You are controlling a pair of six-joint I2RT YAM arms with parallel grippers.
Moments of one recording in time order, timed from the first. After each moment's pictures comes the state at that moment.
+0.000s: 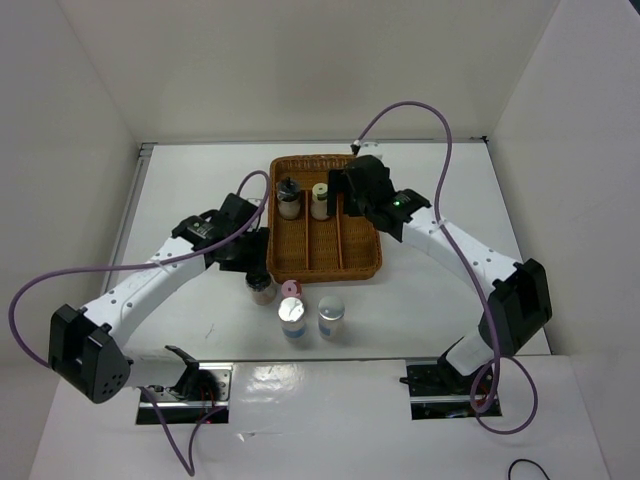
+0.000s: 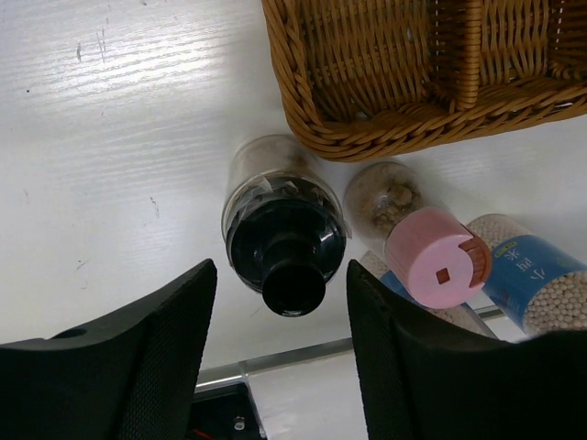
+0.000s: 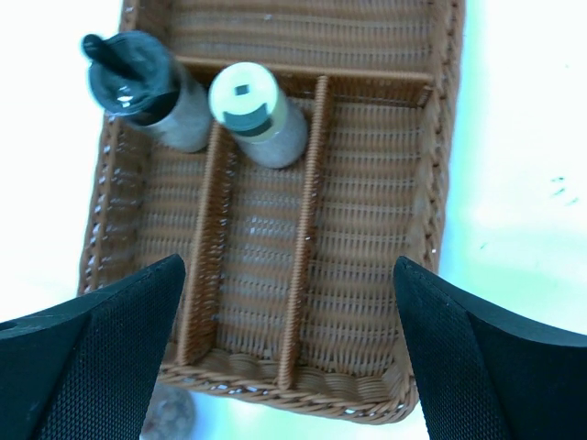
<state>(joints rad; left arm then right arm) -0.52 1.29 1.10 -0.89 -0.06 -0.43 0.63 1.54 1.33 -0.43 0.33 0.41</state>
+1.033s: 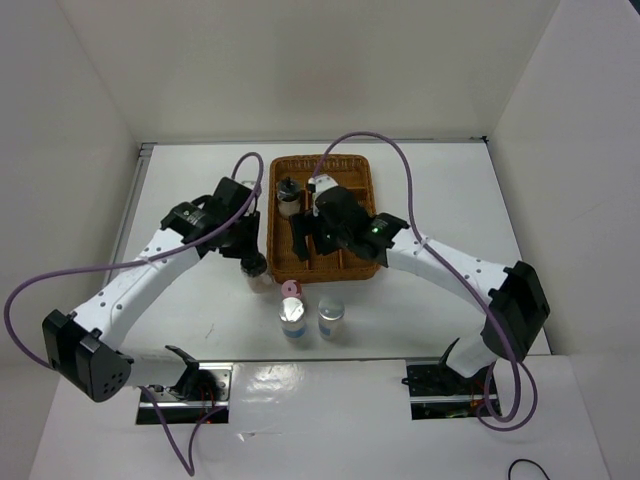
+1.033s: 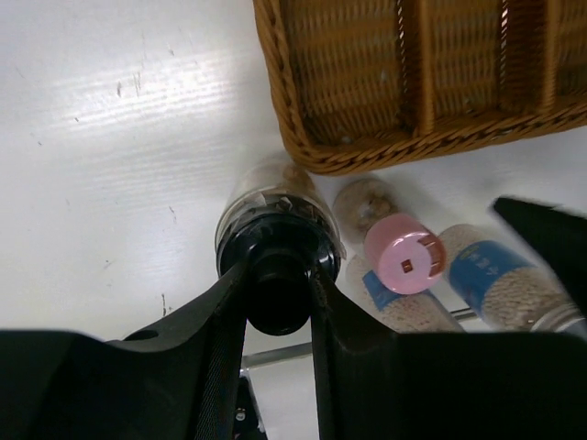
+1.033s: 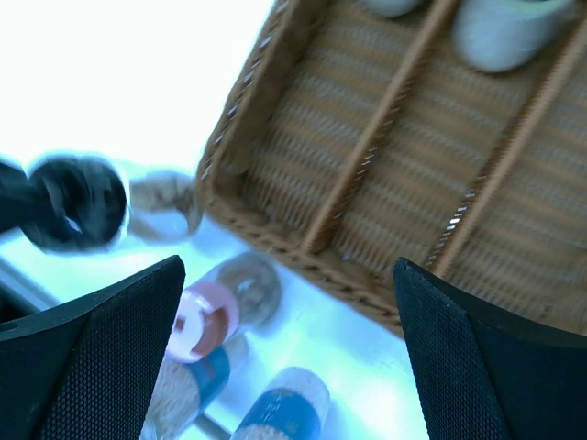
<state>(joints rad) -0.52 1.30 1.23 -0.97 -0.09 -0.42 0.83 1.52 1.26 -0.42 0.11 0.39</state>
